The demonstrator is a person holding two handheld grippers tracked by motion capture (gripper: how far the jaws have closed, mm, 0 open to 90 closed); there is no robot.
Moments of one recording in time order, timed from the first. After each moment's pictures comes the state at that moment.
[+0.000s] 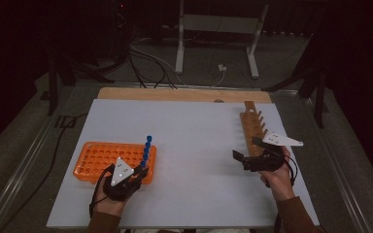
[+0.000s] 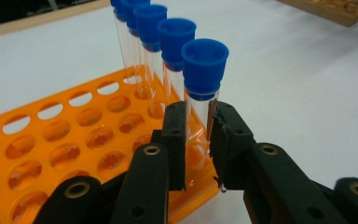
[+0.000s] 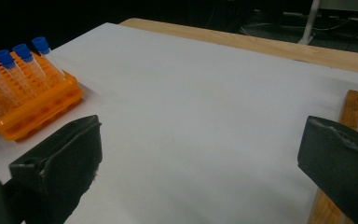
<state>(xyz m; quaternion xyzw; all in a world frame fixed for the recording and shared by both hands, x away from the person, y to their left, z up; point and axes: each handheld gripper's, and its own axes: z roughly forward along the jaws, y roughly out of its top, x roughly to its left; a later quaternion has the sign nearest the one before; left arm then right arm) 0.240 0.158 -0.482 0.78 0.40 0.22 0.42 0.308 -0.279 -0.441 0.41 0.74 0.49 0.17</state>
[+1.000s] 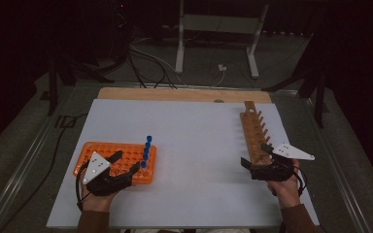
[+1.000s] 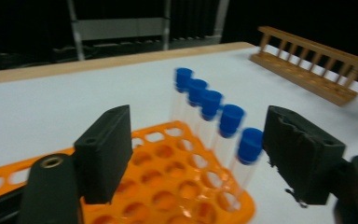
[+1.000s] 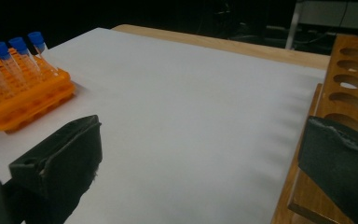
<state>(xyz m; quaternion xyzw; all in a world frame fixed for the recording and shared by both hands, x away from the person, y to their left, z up) 0.238 0.200 -0.456 0.69 0.43 0.26 0.52 0.280 -0.299 -0.451 0.41 0.73 0.50 0.21</state>
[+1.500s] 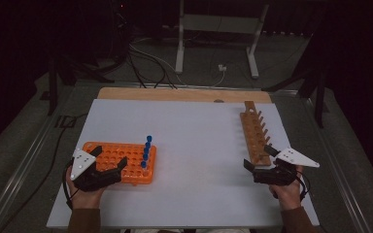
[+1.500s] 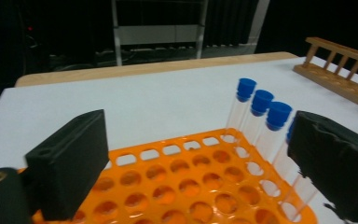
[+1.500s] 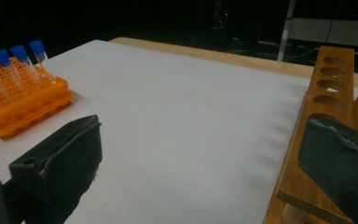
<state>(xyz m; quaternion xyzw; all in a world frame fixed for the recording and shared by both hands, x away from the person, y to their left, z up) 0.244 0.227 -0.454 0.66 0.47 0.30 0.50 0.270 -0.307 -0.456 0.41 0.71 0.52 0.23</state>
